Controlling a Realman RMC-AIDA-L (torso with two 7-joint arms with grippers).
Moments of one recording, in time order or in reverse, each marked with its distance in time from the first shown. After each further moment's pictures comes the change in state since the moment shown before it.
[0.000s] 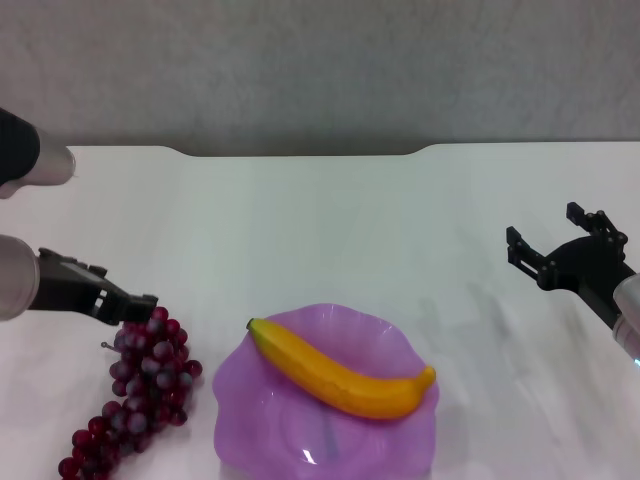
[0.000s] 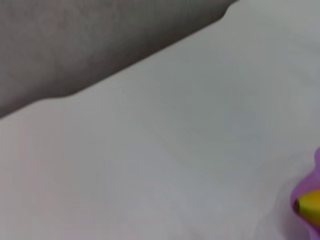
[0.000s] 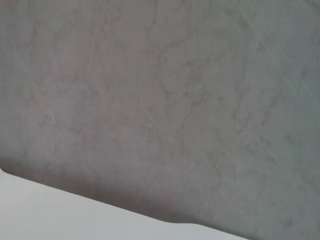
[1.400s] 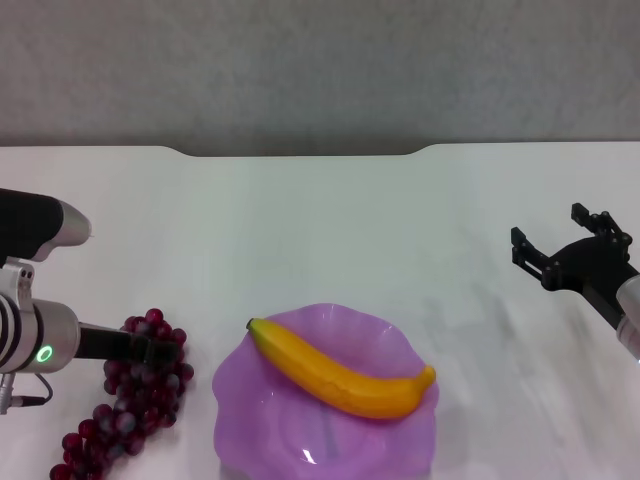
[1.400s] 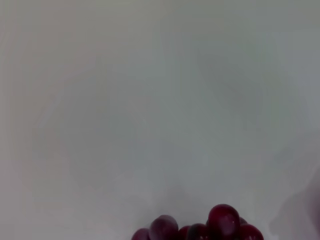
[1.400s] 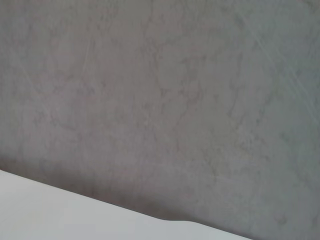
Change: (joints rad) left arm -0.099 -0.008 0.008 -0.539 -0.128 0.331 -0.057; right arm -0.001 0.000 0.004 -0.008 0.000 0.000 -0.002
